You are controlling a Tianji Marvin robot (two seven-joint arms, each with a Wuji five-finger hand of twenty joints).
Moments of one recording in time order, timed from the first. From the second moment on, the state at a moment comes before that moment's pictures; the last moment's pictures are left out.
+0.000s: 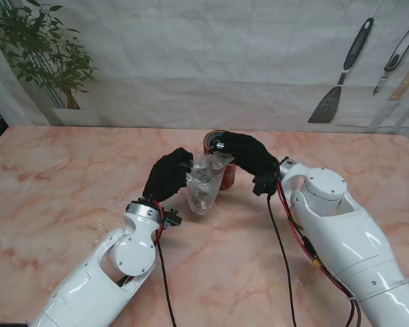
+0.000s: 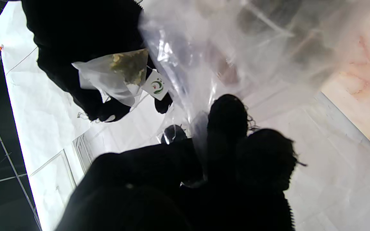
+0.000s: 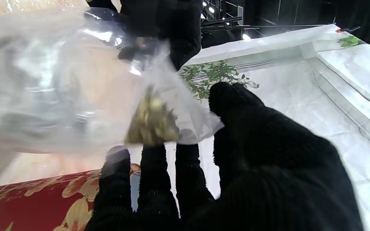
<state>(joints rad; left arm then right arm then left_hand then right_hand) 1.48 -1.24 -1.00 -1.61 0.39 -0.10 0.42 -1.27 -1.18 1.20 -1.47 0.60 0.15 0.43 1.04 -0.40 0.98 0.00 0.59 0.31 0.96 1.17 0.82 0.31 0.81 0.94 1.06 0.17 1.07 0.79 1.03 0.08 1.63 0.28 0.84 -0.43 0.71 -0.21 0.71 0.04 1.02 0.43 0.17 0.19 0.85 0.76 0.09 0.16 0.67 0.52 -0.11 0.21 0.72 0.72</state>
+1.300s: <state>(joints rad) 1.57 -1.23 -1.09 -1.68 0.37 -0.11 0.42 -1.13 -1.22 1.15 -1.43 0.47 0.16 0.18 1.04 -0.40 0.98 0.00 0.59 0.31 0.95 1.17 0.82 0.31 0.81 0.94 1.06 0.17 1.07 0.80 1.03 0.09 1.63 0.28 0.84 -0.44 0.72 -0.21 0.72 0.04 1.01 0.42 0.22 0.19 0.92 0.79 0.10 0.16 0.77 0.57 -0.08 0.18 0.69 0.76</state>
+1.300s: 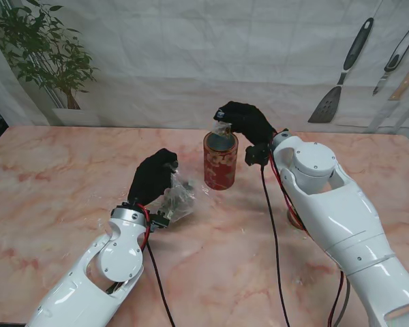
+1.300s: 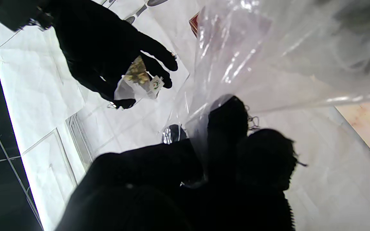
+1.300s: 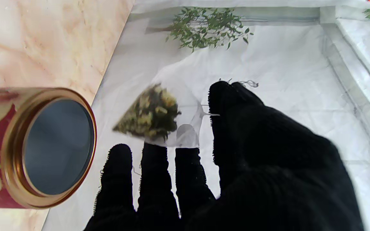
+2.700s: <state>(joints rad) 1.58 -1.22 -1.11 -1.68 0.38 -0.12 0.41 -0.90 -1.31 1.02 -1.14 0.27 0.46 0.03 1.04 -0.40 0.98 0.00 0.59 0.31 0.95 1.17 0.82 0.31 0.81 0.94 1.06 0.17 1.07 0.80 1.03 0.09 1.63 0.28 0.84 -0.45 0.72 -0.21 0.73 0.05 1.01 0.37 0.24 0.19 0.98 0.83 0.12 0.17 0.85 0.60 -0.08 0.17 0.77 0.76</state>
